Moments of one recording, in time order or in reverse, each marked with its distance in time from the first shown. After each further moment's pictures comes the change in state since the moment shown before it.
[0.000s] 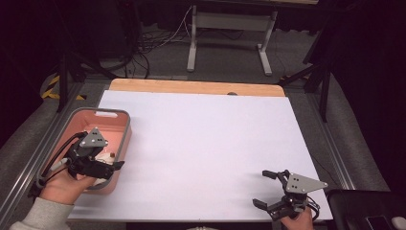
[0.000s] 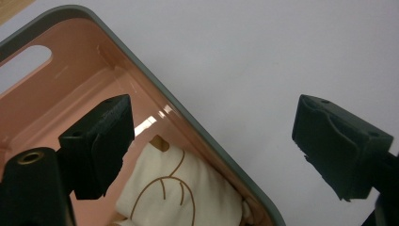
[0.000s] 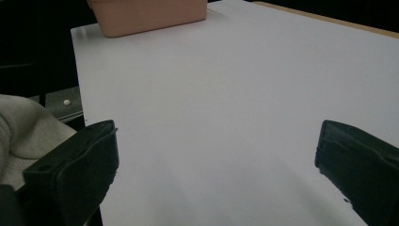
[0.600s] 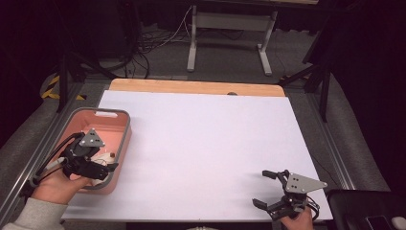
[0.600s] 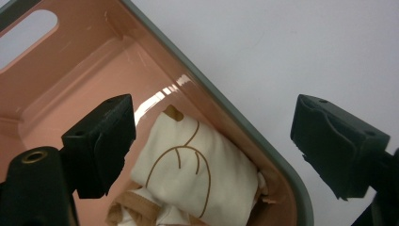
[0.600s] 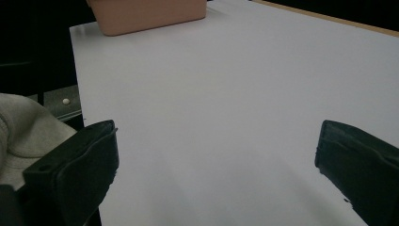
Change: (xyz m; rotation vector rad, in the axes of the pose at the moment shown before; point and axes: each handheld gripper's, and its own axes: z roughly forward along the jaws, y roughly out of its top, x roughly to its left) left arm 0.007 -0.007 0.000 0.104 0.029 -0.009; right arm 0.000 0.000 0.001 0.005 -0.002 0.000
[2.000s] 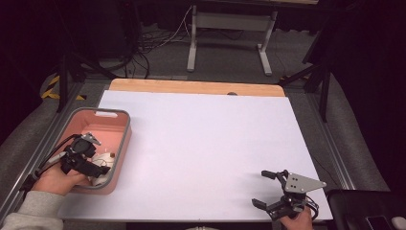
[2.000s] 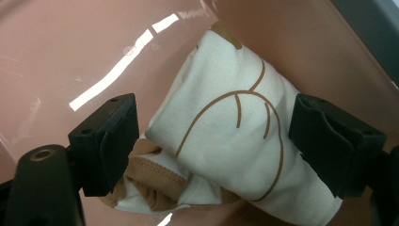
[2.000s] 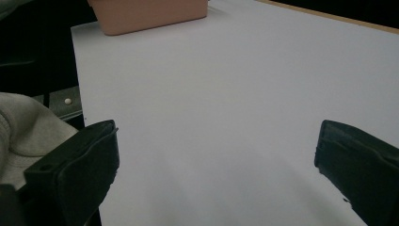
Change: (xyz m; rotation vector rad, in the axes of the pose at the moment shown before) left arm 0.043 -0.026 0.049 0.199 -0.099 -0.114; right arm -0.001 -0.001 0.002 0.002 0.007 0.003
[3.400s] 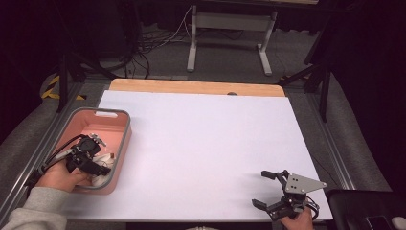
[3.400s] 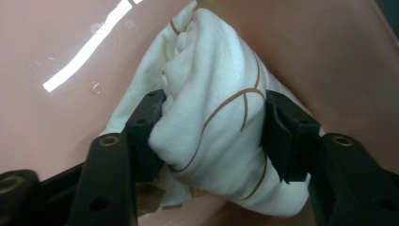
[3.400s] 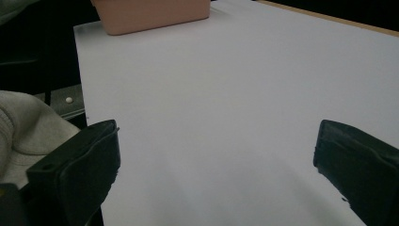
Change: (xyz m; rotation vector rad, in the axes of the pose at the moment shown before) left arm 0.000 0.009 0.010 0.118 -0.057 -0.001; right arm 0.001 0.001 -0.001 -0.001 0.007 -0.010
